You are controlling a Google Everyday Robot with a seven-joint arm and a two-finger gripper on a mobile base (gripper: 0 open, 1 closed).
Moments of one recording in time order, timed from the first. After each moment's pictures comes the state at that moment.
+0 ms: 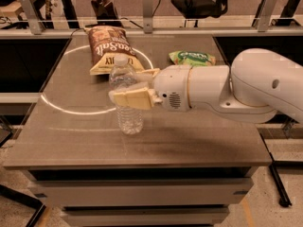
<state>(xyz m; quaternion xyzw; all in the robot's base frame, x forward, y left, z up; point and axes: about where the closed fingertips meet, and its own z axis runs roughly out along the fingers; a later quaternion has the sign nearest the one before) 0.488 0.053 0.928 -0.43 0.66 0.37 0.49</state>
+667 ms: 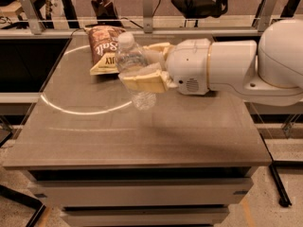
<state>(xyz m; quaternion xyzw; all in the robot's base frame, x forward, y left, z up) 0.483 0.031 0.982 -0.52 0.59 0.29 0.55</state>
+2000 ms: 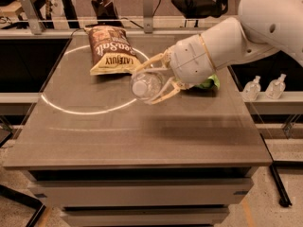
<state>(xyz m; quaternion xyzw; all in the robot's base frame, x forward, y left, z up) 0.500 0.006 0.927 -0.83 0.28 0.14 0.46</state>
